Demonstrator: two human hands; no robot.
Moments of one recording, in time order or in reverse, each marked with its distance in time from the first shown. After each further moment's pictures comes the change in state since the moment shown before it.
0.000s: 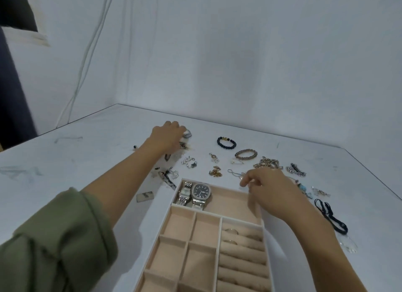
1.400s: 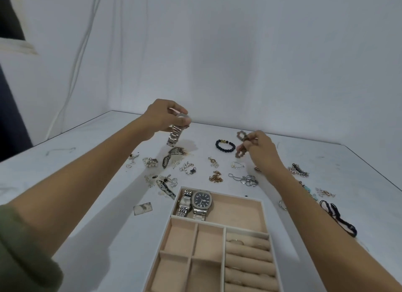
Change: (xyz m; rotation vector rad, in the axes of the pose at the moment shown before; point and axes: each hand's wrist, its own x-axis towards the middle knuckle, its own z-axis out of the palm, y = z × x) left_hand -0.010 -0.015 -0.063 -1.227 0.093 -0.044; right_hand 0.111 0.011 0.012 0.781 0.287 -0.003
